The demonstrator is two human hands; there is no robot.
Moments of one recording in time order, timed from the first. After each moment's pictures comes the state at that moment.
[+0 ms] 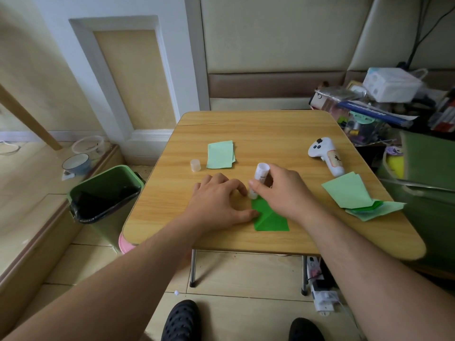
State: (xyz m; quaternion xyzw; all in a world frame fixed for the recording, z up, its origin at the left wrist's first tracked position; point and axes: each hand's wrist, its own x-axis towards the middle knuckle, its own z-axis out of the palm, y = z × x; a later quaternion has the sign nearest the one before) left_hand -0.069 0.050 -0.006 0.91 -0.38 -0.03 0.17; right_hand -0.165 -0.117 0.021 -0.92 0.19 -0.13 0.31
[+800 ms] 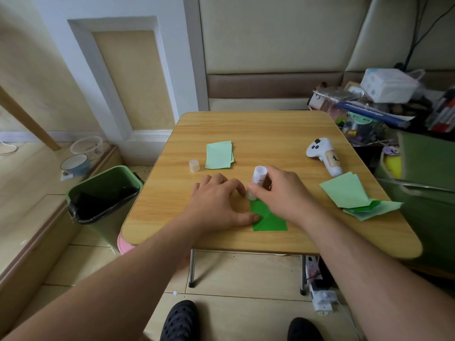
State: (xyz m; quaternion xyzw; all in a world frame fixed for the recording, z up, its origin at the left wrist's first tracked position) left_hand -0.072 0.050 -0.006 0.91 -0.38 -0.03 0.16; right_hand -0.172 -0.117 0.020 -0.93 0.16 -0.13 0.30
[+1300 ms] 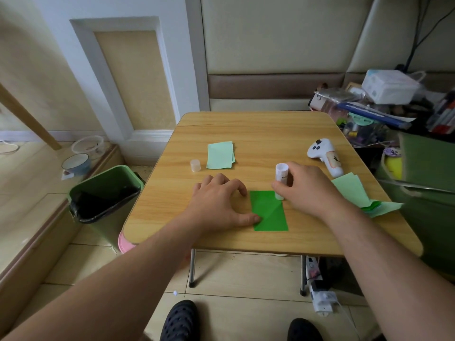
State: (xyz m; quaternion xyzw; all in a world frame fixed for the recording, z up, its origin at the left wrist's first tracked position) left_hand -0.071 0.052 -0.003 0.91 -0.39 -0.05 0.14; right_hand -0.188 -0.149 0.034 -0.94 0.20 -0.11 0.24
